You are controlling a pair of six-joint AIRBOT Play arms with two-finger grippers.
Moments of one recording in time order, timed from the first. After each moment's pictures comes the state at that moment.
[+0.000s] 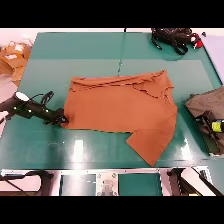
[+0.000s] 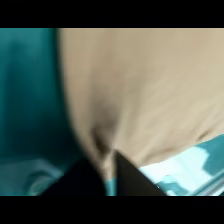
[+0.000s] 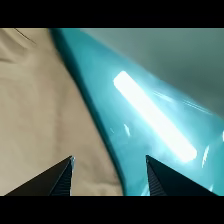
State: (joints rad) left arm 0.19 -1.48 0.83 0.94 -1.18 -1.17; right arm -0.85 -0.99 0.67 -1.09 1.21 1.48
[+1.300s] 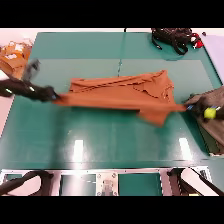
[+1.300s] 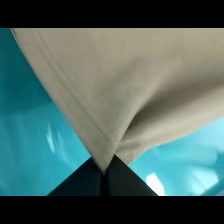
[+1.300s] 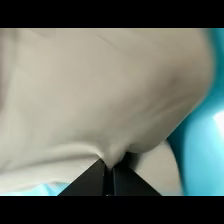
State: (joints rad) left arm 0.17 -1.21 1.14 0.93 -1.31 -1.19; right arm -0.73 -1.03 0.78 -0.69 1.26 1.28
